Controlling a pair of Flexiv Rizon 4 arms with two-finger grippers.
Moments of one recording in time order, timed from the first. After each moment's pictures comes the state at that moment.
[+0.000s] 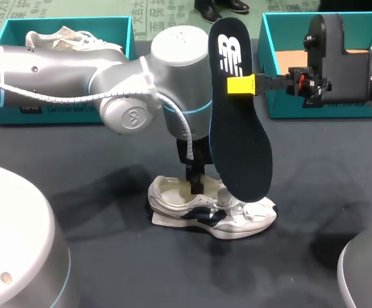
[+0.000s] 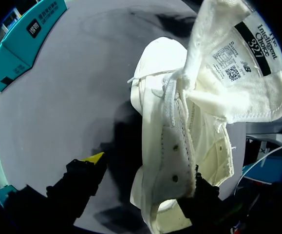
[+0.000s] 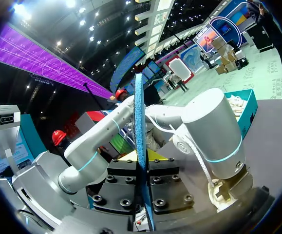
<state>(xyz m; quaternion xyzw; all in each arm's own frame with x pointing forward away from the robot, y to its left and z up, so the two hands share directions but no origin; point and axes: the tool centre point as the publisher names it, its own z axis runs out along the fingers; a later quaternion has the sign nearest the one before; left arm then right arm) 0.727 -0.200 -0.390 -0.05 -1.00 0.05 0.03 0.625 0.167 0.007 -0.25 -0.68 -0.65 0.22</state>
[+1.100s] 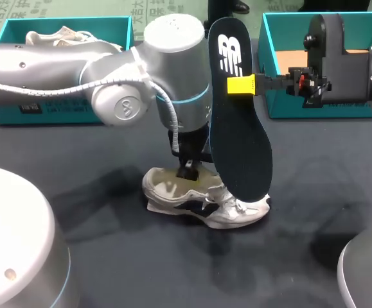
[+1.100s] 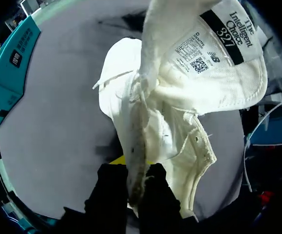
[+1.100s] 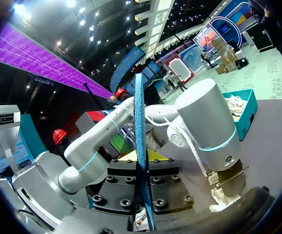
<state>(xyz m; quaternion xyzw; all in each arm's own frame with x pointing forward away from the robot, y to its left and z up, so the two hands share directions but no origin) 0.726 -0.185 -0.366 -0.19 -0.98 0.06 0.04 0.625 0.167 0.007 -0.25 -0.68 -0.65 0.22</state>
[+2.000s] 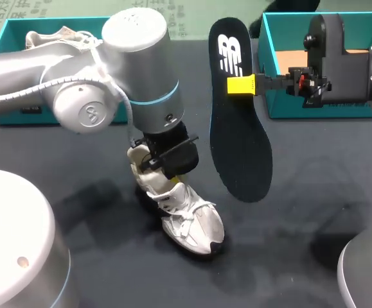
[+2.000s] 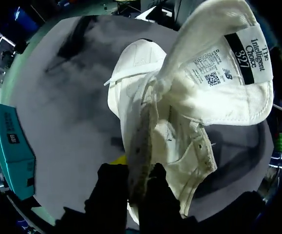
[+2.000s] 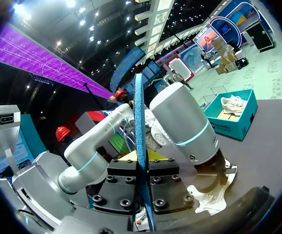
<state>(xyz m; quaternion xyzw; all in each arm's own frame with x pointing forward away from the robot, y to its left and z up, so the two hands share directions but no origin) 0.718 -0.151 -0.340 -0.49 -0.87 0.07 -0.02 0.625 0.167 0.007 -0.25 -0.68 -0.65 0.22</state>
